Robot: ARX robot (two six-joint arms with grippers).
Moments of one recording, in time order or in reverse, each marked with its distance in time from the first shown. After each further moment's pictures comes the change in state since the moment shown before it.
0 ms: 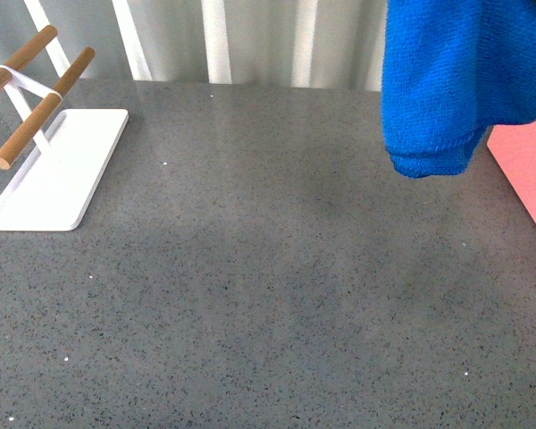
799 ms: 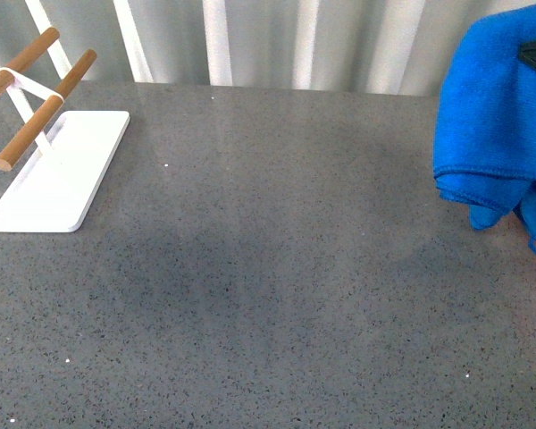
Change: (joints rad) left arm 1.173 -0.565 -0.454 -0.625 0.740 0.861; right arm -0.050 0.070 0.143 -0.404 0.309 -0.134
